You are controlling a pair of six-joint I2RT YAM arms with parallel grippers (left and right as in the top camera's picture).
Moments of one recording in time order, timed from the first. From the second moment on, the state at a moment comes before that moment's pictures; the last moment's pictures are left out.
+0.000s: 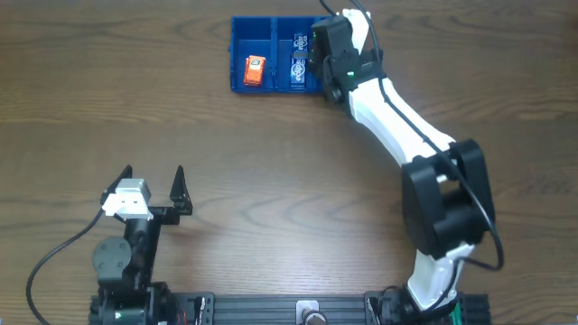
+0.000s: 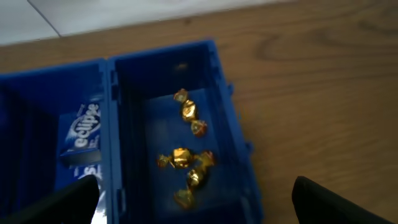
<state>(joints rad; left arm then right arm) 0.02 0.01 0.02 -0.10 0.11 -0.10 0.38 1.94 1.48 -0.33 0.43 0.43</state>
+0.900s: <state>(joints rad) 0.02 0.01 0.02 -0.10 0.12 -0.10 -0.10 0.26 0.57 -0.40 -0.02 0.01</state>
